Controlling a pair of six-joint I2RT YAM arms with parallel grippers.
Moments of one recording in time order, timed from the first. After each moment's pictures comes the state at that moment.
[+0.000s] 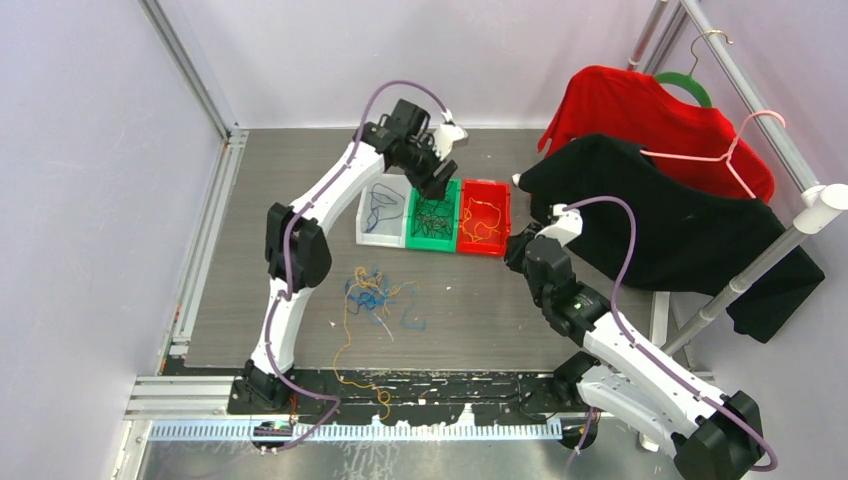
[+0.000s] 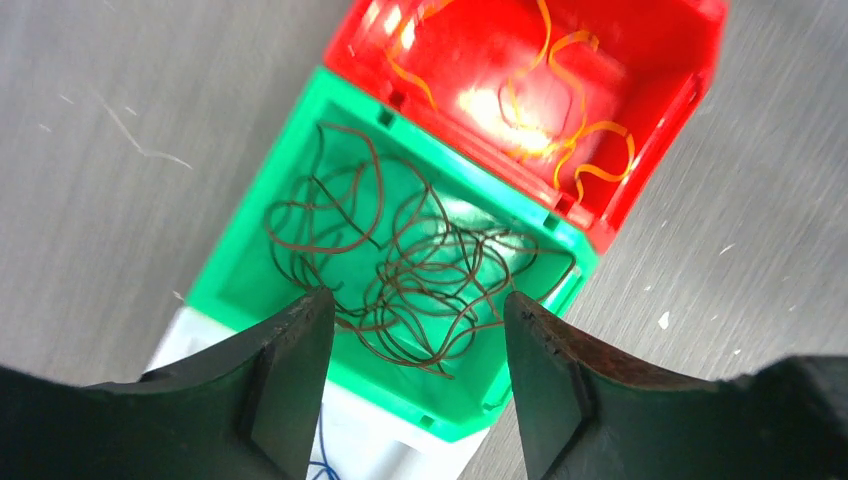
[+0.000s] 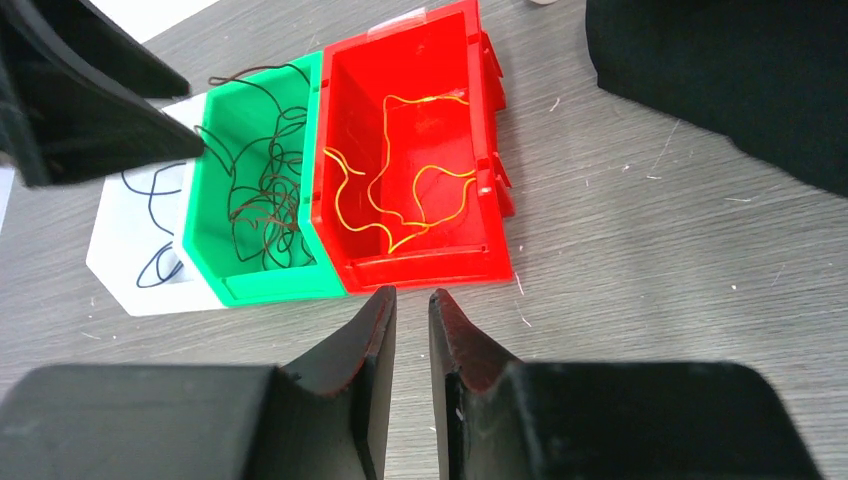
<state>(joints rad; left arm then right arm) -0.57 2.27 2.20 -0.88 0.41 0.41 0.59 0.80 0.53 -0.12 0.52 0.65</state>
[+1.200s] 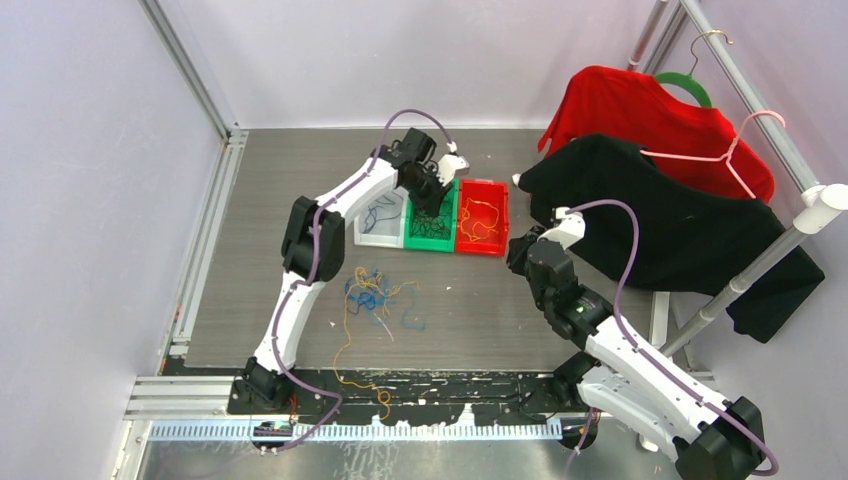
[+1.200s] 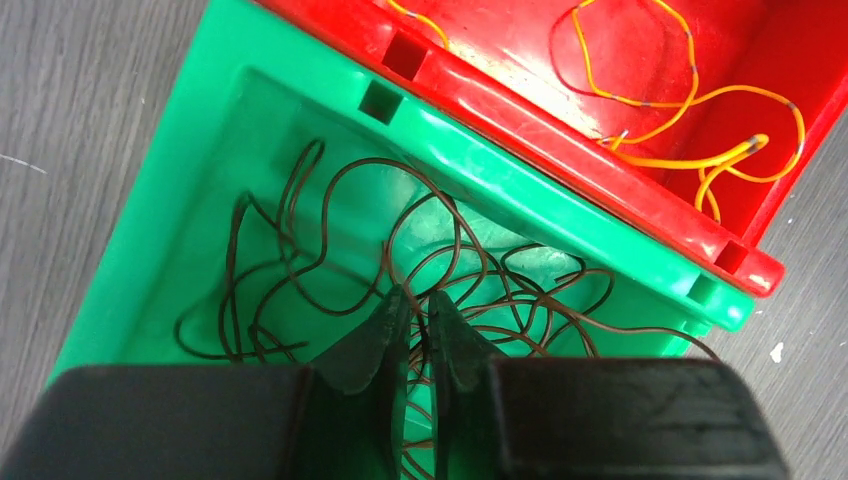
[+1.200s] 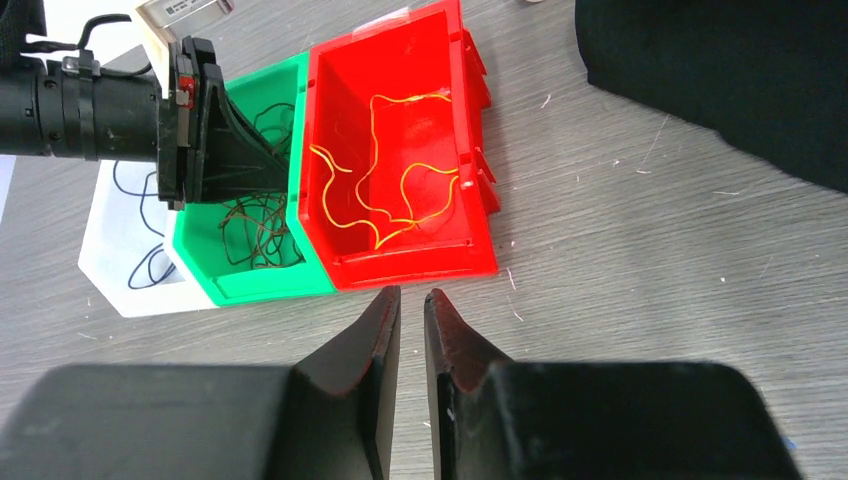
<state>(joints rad) -0.55 2.42 2.17 -0.78 0.46 0.45 0.59 0.76 0.52 -0.14 0.52 0.66</state>
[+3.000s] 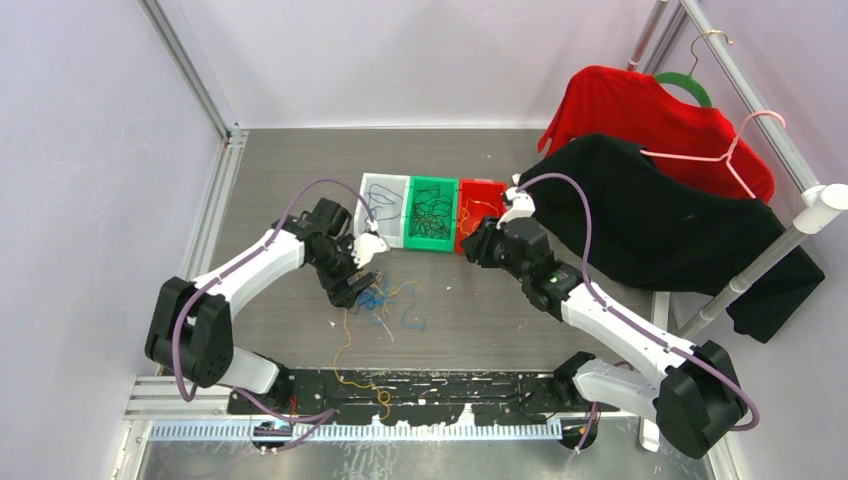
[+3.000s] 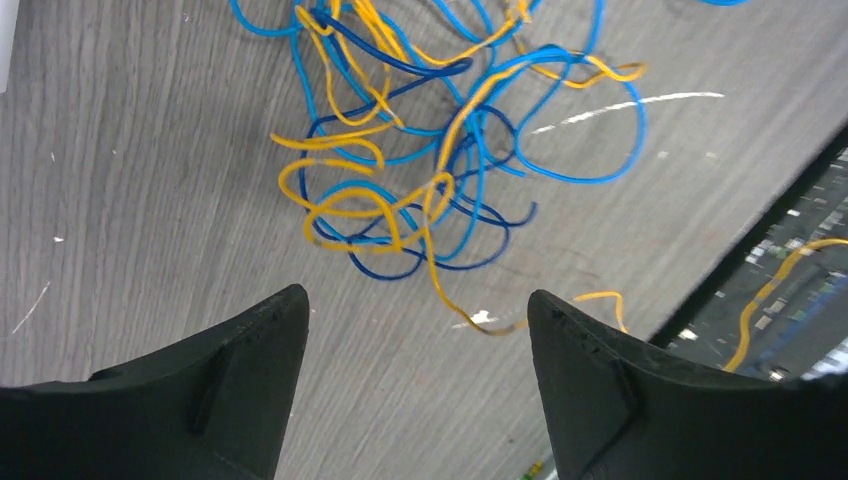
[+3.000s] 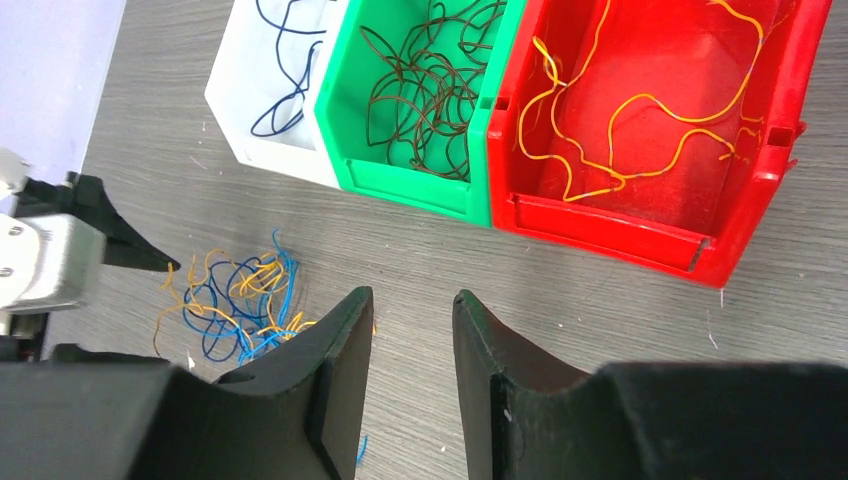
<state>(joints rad) -0.42 1.43 0.98 -0.87 0.34 0.64 0.59 1.05 0.63 0.00 0.08 0.58</state>
